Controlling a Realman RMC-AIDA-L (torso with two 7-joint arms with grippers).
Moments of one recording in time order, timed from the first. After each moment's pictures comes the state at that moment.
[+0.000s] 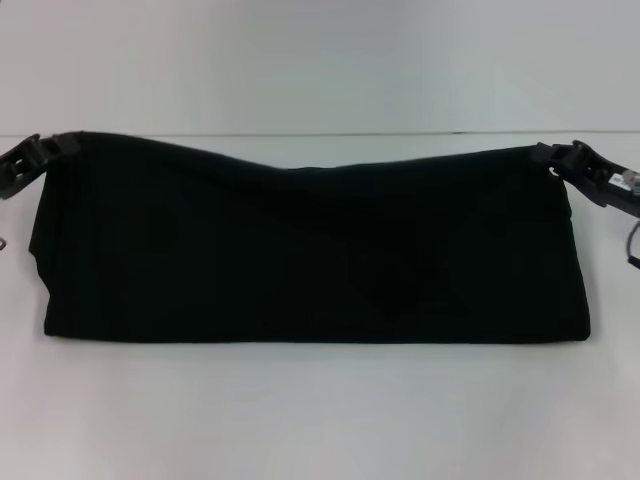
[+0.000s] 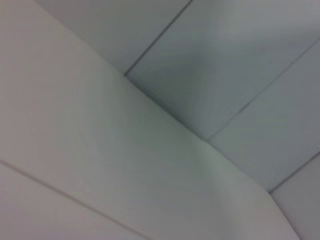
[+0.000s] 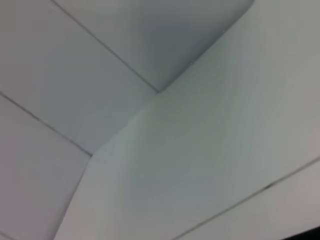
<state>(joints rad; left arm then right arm) -0.61 -2.00 0.20 0.54 2.05 1.15 -1.95 0.68 2.08 -0.42 -0.42 -1.86 -0.95 1.94</state>
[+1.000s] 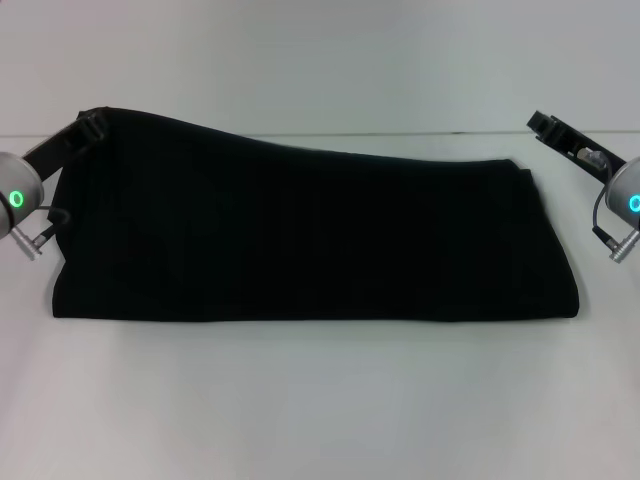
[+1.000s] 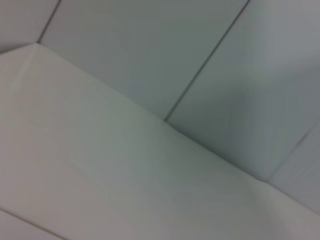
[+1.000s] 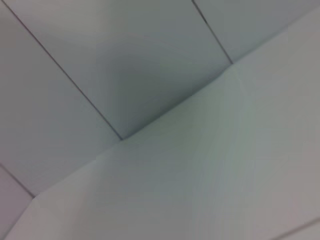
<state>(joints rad) -0.74 -2.13 0.20 0.46 1.83 0.72 -1.62 0.80 2.10 -0.42 -0.22 -1.44 -0.65 1.36</state>
